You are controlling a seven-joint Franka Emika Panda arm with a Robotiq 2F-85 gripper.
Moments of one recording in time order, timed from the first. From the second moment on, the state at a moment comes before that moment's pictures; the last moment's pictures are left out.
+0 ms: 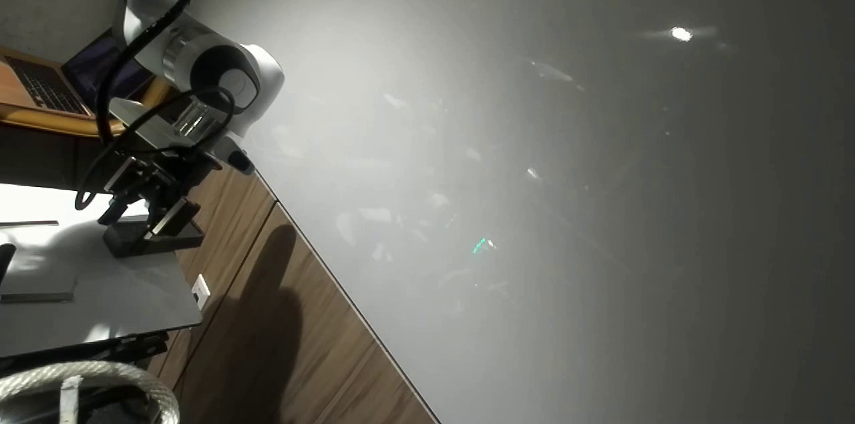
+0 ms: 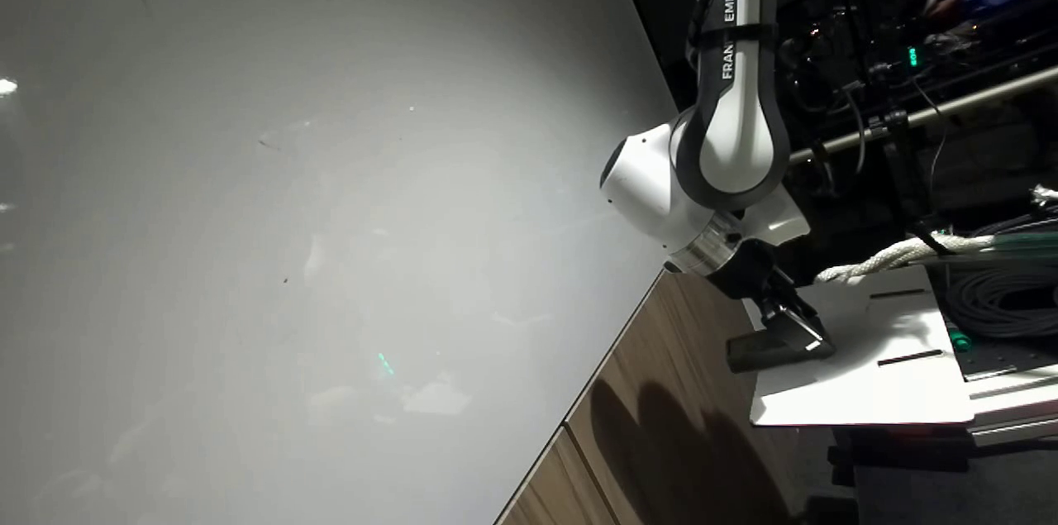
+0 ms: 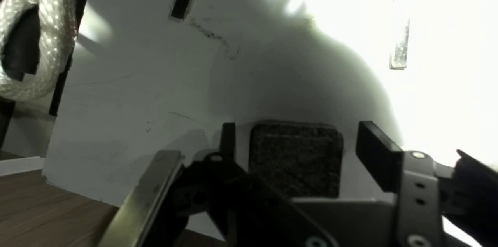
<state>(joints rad) 0.13 0.22 0.08 -2.51 -0.20 2.30 0.14</state>
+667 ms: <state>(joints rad) 0.15 0.20 0.07 -2.51 -0.27 2.30 0.19</state>
